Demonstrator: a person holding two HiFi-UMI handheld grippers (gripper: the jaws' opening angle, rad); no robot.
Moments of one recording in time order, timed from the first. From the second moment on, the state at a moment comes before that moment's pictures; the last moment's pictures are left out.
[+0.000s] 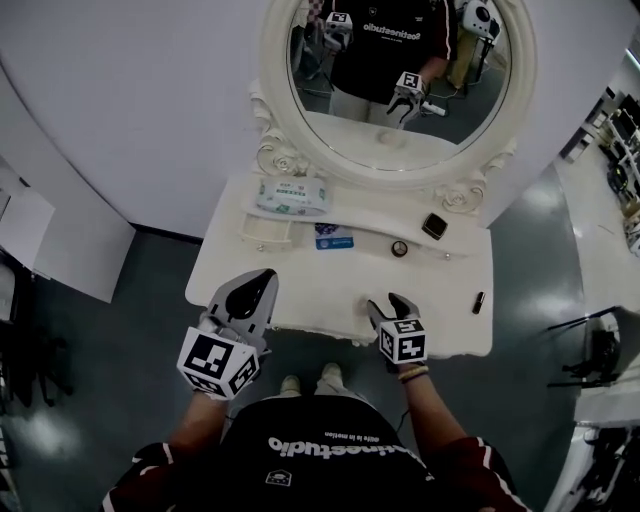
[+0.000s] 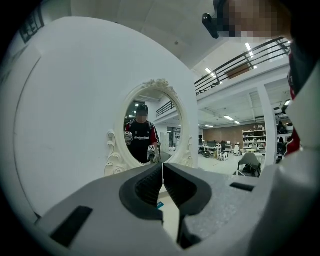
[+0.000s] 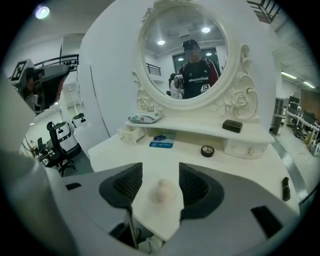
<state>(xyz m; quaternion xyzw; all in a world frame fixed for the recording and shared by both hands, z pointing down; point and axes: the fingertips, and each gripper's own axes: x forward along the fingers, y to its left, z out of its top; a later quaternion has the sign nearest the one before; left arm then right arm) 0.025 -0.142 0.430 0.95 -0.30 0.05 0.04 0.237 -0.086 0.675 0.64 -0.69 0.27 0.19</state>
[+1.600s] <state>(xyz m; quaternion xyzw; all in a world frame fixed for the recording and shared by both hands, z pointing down) 0.065 -0.143 0.441 0.94 -0.34 0.06 0.03 0.239 -0.099 0.779 0.56 -0.72 0.34 0.23</state>
